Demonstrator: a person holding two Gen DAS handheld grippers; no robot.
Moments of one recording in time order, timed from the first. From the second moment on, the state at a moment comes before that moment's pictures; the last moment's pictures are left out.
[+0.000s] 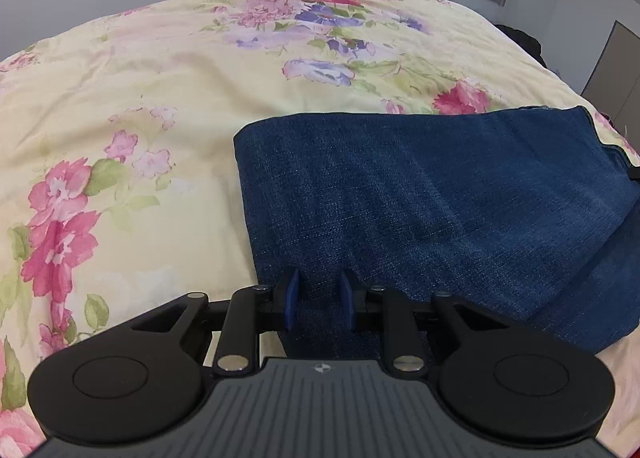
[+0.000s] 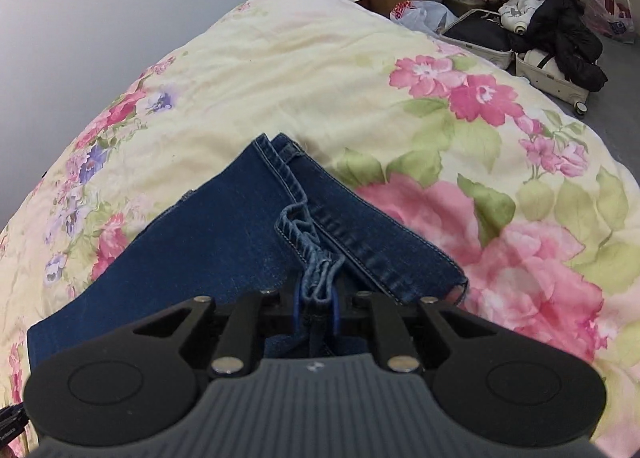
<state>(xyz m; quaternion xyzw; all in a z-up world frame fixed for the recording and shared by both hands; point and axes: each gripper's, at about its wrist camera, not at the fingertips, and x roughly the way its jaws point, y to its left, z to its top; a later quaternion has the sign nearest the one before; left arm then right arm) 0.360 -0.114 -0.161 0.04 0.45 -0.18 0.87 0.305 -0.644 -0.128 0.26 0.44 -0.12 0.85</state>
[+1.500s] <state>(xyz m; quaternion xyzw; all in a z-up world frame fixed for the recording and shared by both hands) 0.405 -0.093 -0.113 -0.05 0.42 -0.16 0.89 0.269 -0.667 -0.096 0.20 0.36 -0.21 0.89</state>
